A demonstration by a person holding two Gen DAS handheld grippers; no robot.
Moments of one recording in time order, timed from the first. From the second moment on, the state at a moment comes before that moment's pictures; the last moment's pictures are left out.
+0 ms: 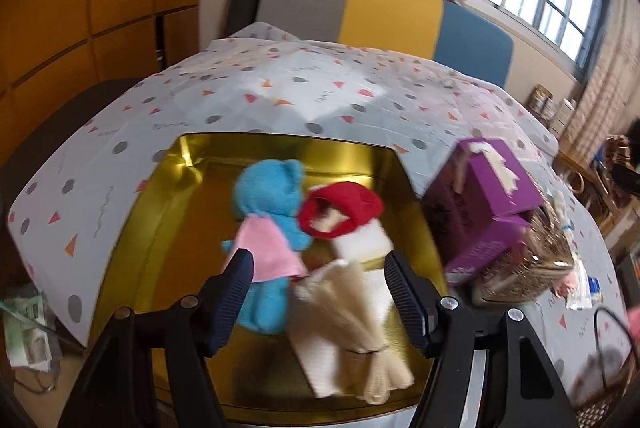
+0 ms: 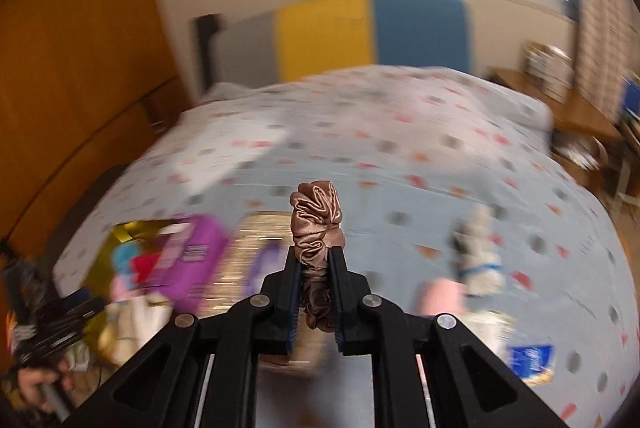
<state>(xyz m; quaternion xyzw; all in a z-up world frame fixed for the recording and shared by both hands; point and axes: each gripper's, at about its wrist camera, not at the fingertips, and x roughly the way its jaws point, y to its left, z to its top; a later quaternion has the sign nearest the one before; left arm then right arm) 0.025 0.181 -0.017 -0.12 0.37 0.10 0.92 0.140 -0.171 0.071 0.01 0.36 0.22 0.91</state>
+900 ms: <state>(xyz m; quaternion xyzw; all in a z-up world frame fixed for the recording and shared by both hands) 0.003 0.237 -0.029 -0.17 0.35 0.15 0.91 0.066 0.032 -0.006 -0.09 0.42 0.37 0.82</state>
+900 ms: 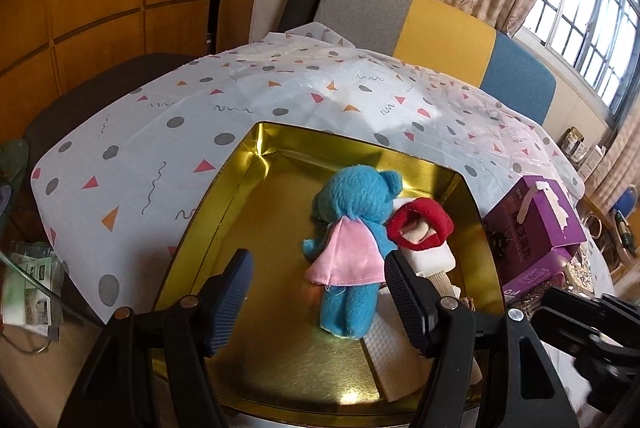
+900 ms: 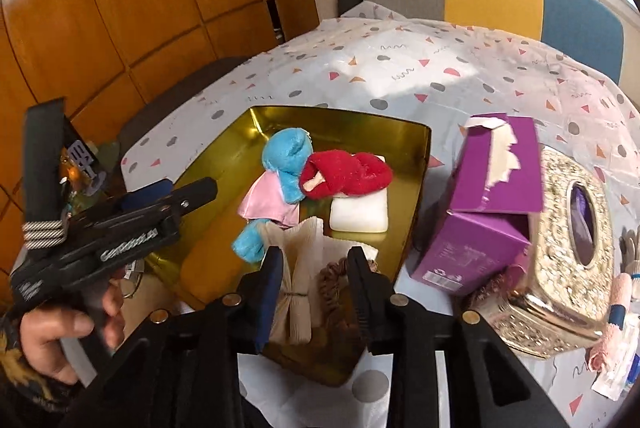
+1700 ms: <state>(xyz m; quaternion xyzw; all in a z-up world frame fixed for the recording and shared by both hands) 0.001 0.176 -0.004 -0.08 0.34 0.09 0.93 0.062 -0.092 0.023 -0.03 0.36 0.27 0.89</state>
